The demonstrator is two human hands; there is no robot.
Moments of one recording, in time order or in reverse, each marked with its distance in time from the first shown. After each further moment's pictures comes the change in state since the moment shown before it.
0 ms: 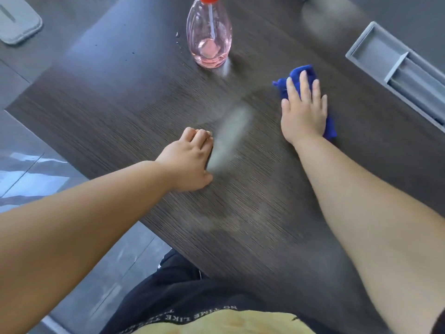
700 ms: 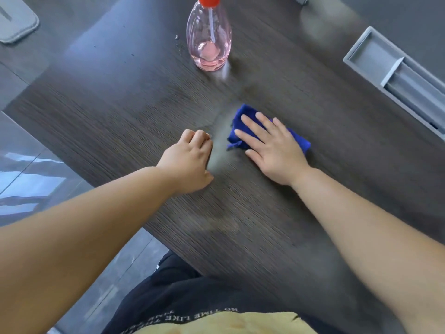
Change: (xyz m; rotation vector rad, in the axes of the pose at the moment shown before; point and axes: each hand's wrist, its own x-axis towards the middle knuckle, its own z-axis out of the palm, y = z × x) left_hand 0.004 0.001 0.006 -0.078 0.011 -0.048; right_hand -0.058 -0.010 0.009 -0.035 -0.072 -0.712
